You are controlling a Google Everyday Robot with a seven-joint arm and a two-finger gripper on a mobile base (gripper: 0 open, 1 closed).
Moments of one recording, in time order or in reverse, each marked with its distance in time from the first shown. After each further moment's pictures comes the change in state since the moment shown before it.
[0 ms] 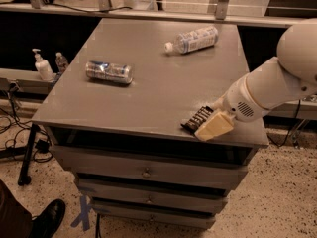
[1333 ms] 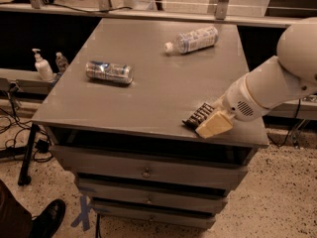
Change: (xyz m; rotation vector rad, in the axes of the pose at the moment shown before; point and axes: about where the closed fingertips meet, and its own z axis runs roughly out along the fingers) arm -0.001 -0.001 -0.001 0.001 0.001 0.010
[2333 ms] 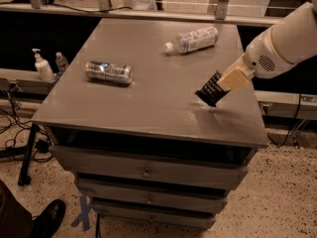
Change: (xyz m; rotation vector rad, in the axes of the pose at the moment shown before) arm -0.044 -0.067 -0.074 0.162 -0.065 -0.015
